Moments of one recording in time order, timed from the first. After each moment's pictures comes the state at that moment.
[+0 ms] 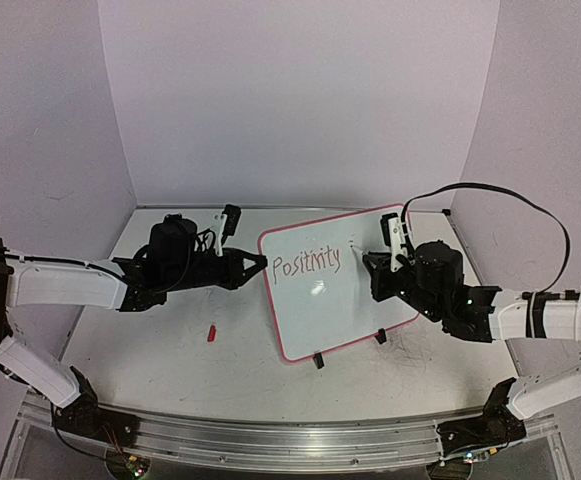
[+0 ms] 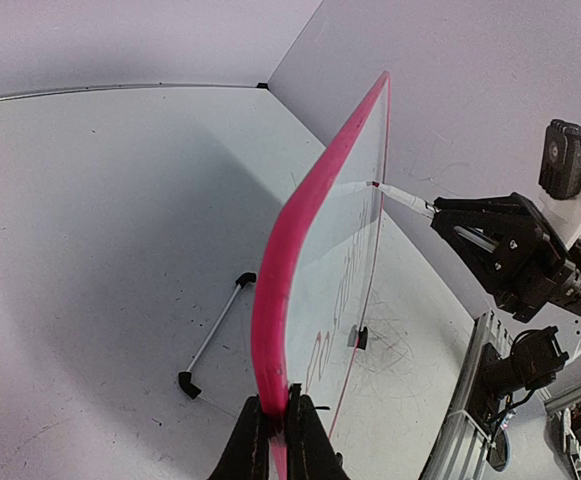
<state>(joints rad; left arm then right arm) -0.81 1.44 0.80 0.36 0.22 -0.49 0.84 1.23 0.63 0.32 0.35 0.16</state>
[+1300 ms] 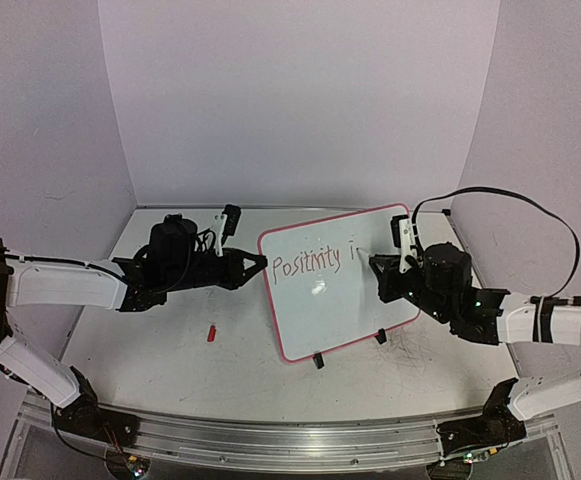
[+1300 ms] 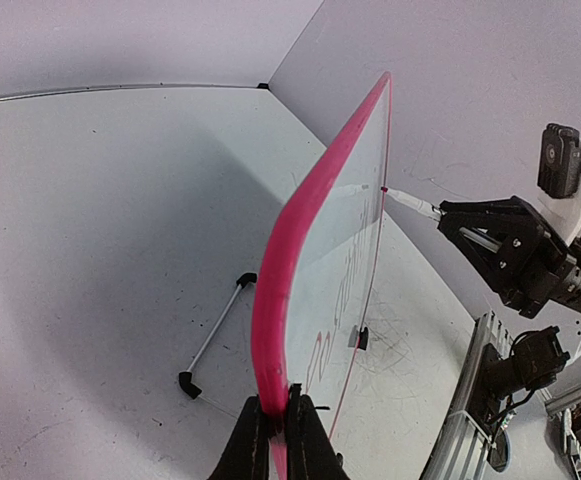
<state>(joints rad) -0.81 1.44 0.80 0.36 0.22 -0.49 0.81 1.17 0.60 0.29 0.31 0.22</state>
